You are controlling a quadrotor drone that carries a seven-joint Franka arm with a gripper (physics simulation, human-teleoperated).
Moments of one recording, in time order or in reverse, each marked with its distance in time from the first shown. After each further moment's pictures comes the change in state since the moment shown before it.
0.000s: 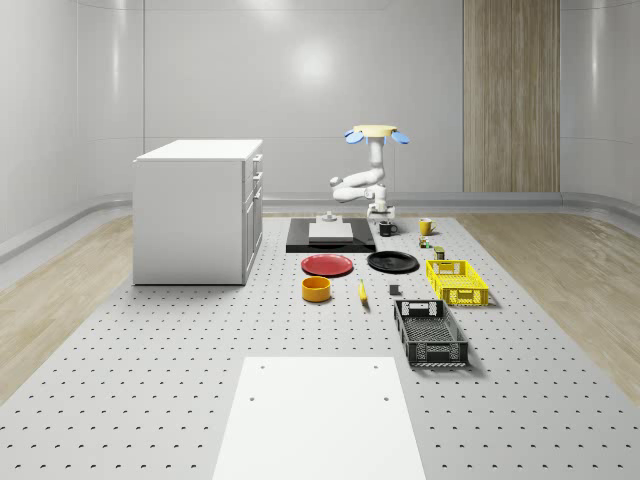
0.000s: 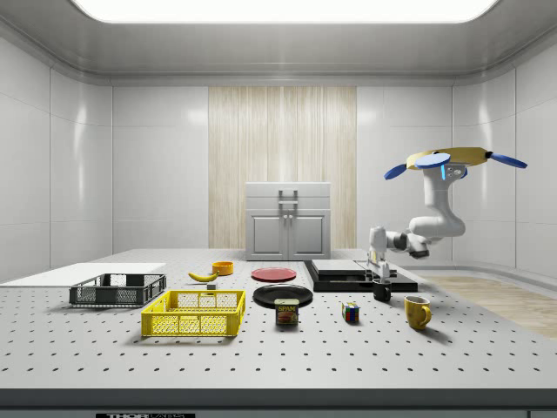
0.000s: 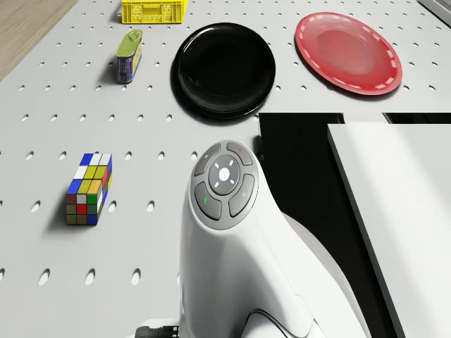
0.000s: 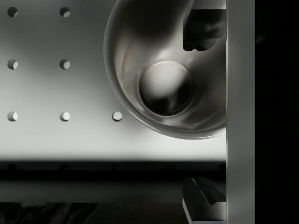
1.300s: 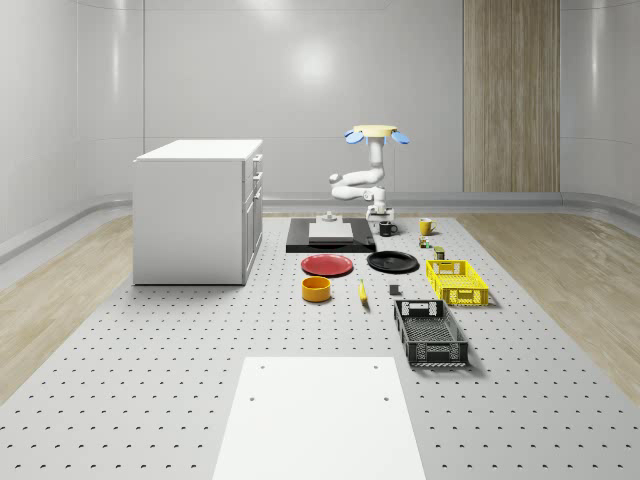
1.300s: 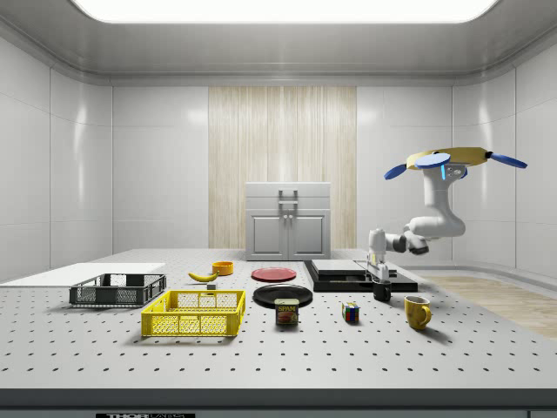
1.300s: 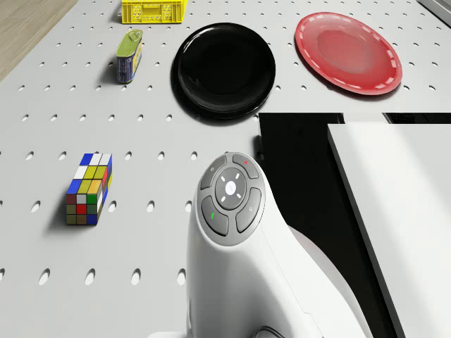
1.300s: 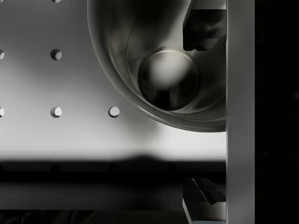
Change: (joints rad) arm -0.010 -0.085 -0.021 0.013 0.004 0.092 0.005
